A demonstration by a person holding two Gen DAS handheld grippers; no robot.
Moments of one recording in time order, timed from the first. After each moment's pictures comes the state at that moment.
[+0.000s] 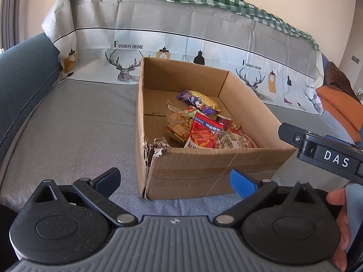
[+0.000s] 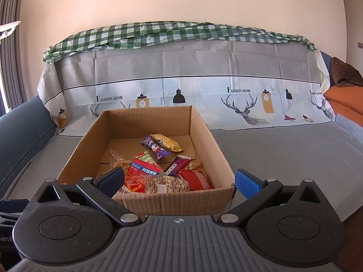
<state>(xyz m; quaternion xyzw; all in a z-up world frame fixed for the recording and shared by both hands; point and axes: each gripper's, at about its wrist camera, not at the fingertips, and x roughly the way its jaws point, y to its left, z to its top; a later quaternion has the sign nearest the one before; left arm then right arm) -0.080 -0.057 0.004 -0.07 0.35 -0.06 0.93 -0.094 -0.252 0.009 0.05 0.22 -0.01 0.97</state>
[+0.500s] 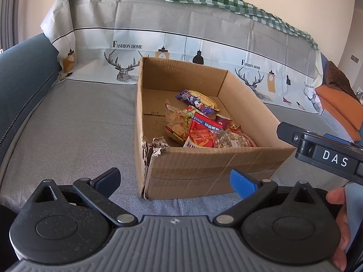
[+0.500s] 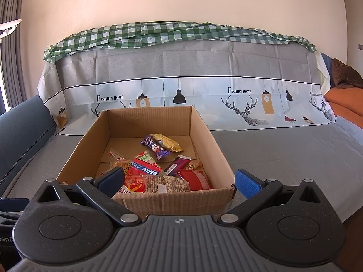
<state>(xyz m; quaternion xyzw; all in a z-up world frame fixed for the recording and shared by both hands) -0.080 -0.057 0.004 -0.07 0.35 -0.06 0.93 -0.094 -0.251 0.009 0.05 0.22 -0.01 0.97</state>
